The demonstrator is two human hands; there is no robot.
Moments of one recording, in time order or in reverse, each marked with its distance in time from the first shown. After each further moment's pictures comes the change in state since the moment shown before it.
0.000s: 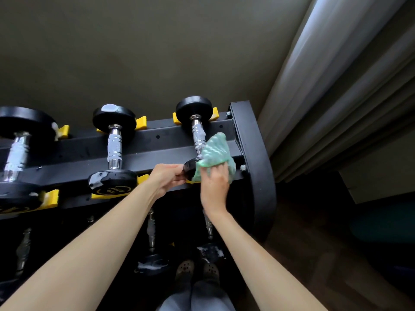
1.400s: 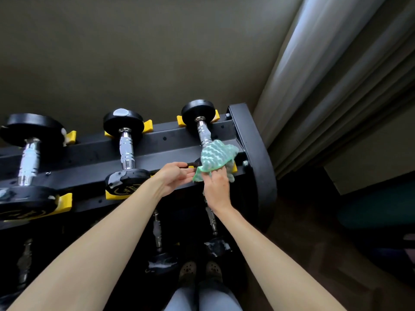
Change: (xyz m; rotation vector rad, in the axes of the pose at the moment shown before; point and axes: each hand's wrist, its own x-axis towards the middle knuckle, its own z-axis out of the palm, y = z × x) left_hand -0.022 0.010 -0.025 -0.077 -0.172 -0.068; right_hand -0.028 -0.023 0.004 0.094 -0.061 0.012
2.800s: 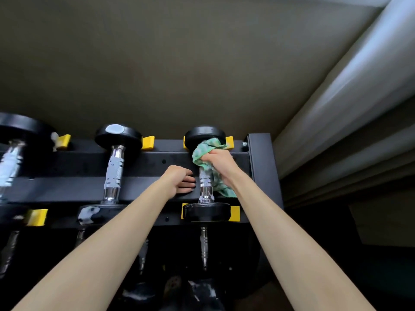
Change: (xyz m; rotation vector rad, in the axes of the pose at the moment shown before) left_hand 0.097 0.060 0.023 0.066 0.263 -0.125; right_hand 0.197 -0.017 0.002 0.164 -0.539 0.380
